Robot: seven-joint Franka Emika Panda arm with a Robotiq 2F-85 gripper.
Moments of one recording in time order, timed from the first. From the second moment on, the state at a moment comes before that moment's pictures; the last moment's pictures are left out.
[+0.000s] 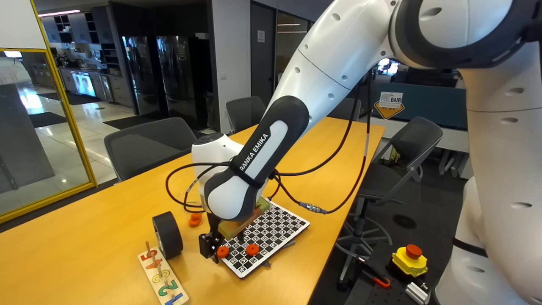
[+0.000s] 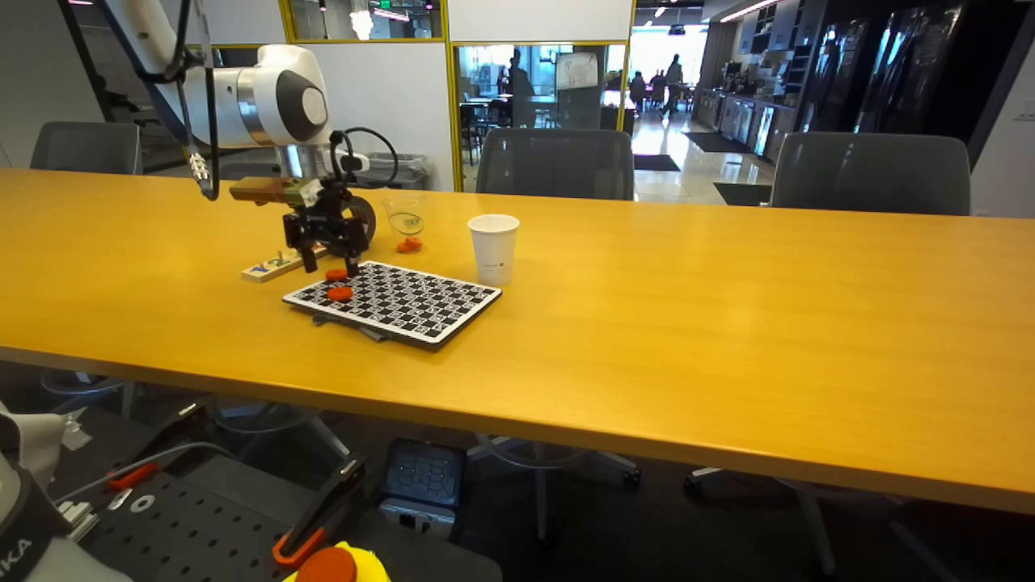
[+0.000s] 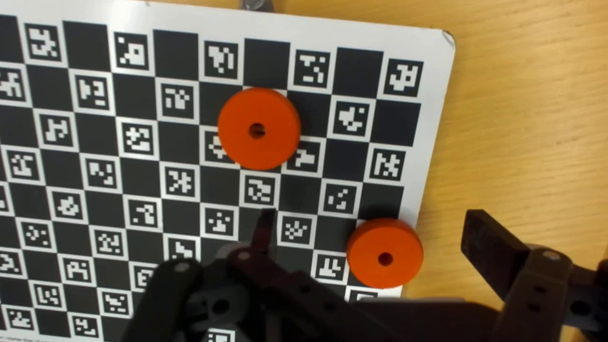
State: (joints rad) arm 0.28 0.35 0.07 -2.22 -0.14 2.51 0.41
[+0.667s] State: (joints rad) arm 0.28 0.39 0.07 -2.19 -0.14 2.54 0.40
